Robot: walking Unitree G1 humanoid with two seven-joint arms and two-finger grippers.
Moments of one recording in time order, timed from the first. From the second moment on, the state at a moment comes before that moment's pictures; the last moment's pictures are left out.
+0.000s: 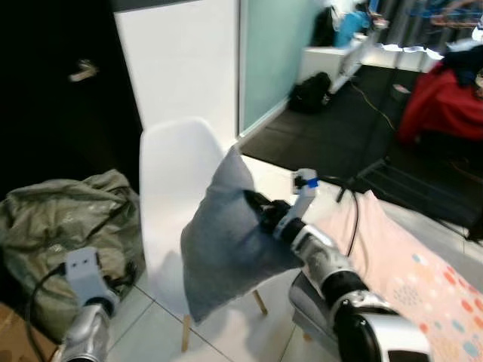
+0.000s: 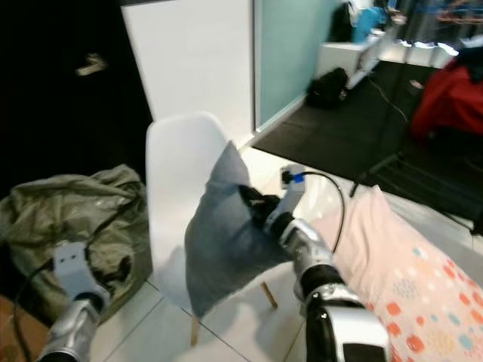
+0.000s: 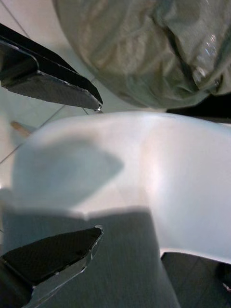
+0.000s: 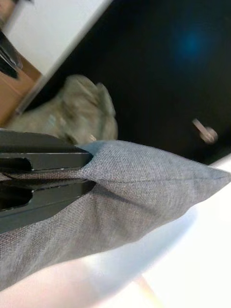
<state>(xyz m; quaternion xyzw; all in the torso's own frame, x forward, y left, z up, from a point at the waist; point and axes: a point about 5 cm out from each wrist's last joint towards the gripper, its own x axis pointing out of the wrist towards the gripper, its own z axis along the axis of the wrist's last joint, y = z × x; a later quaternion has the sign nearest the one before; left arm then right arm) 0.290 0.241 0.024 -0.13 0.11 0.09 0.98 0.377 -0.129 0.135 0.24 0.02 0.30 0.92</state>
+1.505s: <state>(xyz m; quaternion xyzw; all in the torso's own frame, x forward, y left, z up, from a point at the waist) 0.289 0.247 0.025 -0.12 0.11 0.10 0.98 0.377 -0.104 0.141 0.23 0.04 0.35 0.91</state>
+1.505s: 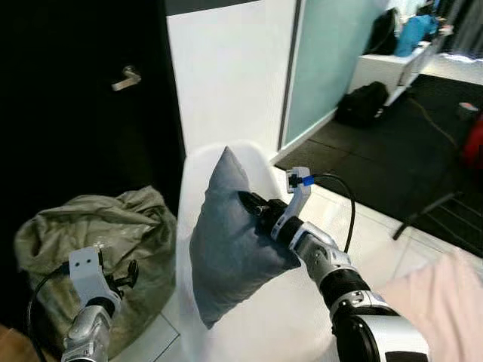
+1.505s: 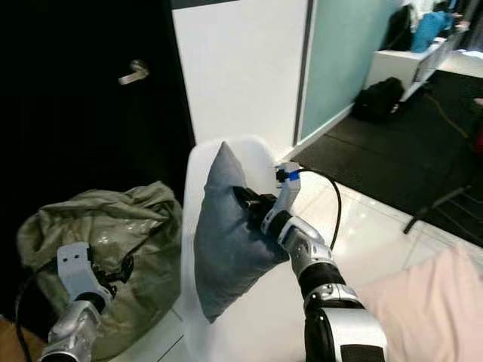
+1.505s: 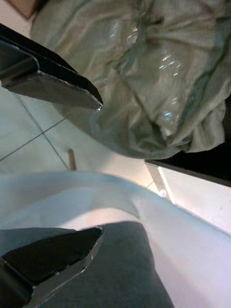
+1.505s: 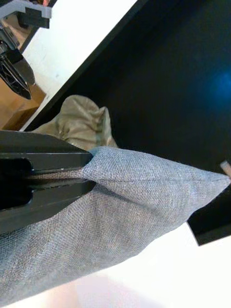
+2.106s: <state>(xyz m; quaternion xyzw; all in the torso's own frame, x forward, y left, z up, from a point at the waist) 0.288 0.245 0.022 -0.12 0.12 0.10 0.98 0.374 -0.105 0.124 0.23 0.10 0.33 0.91</state>
